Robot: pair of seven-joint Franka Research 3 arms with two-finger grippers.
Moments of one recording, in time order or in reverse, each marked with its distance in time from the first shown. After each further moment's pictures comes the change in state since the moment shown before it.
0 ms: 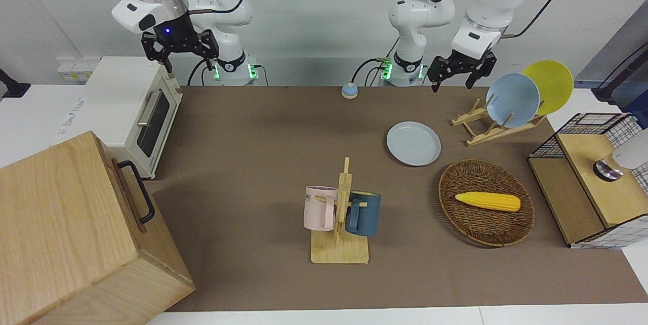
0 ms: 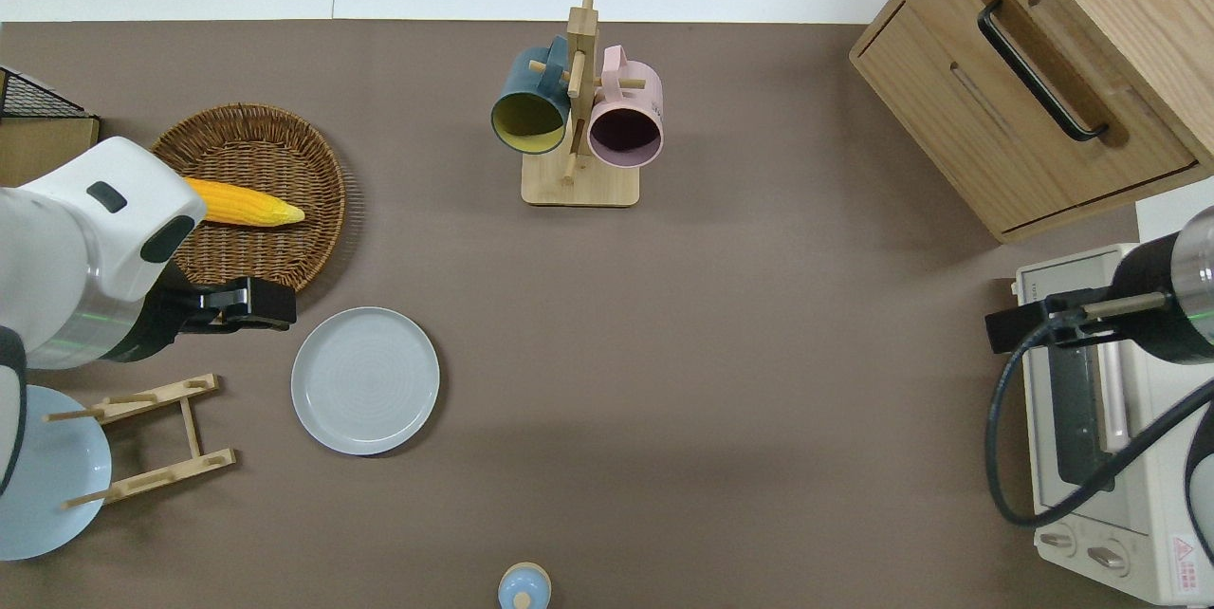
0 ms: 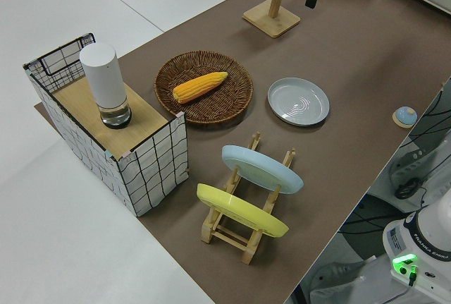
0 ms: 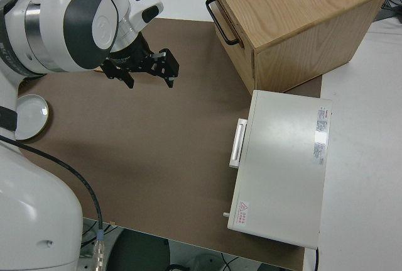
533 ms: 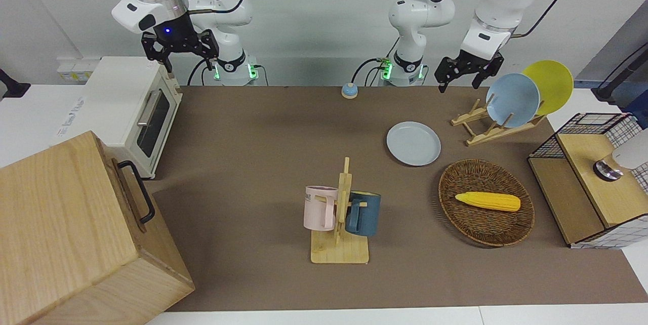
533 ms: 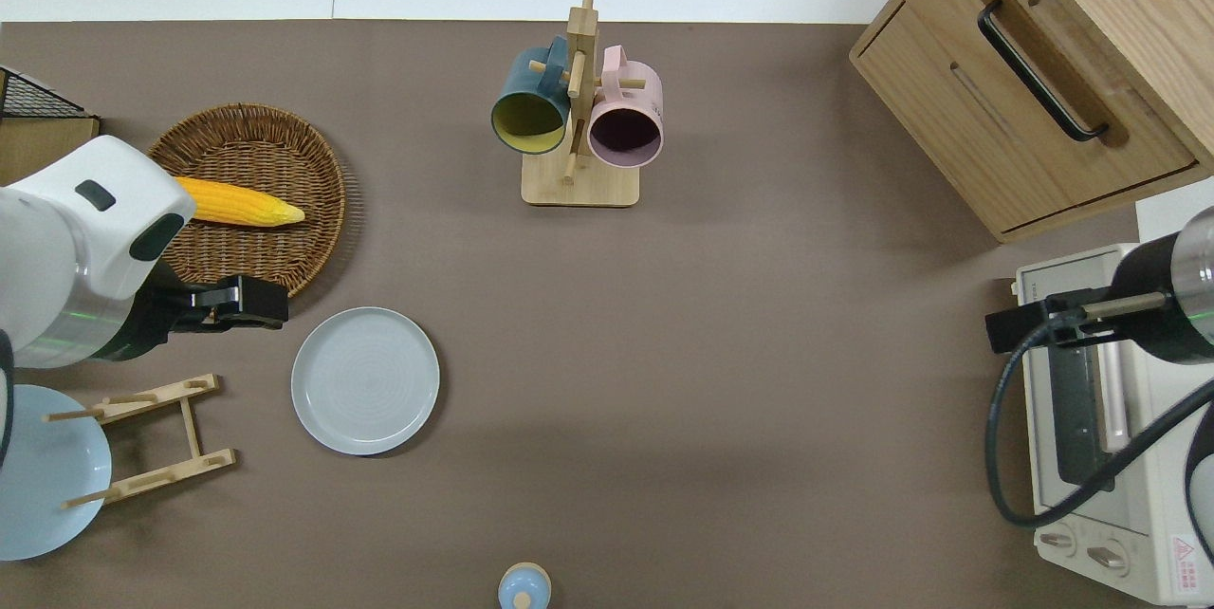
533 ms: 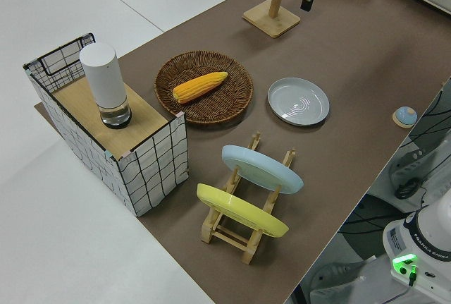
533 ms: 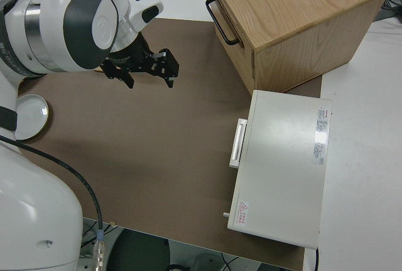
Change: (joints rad) left arm 0.002 0.000 0.037 0.000 0.000 -0.002 0.000; right arm 0.000 0.000 0.000 0.000 0.000 0.000 0.000
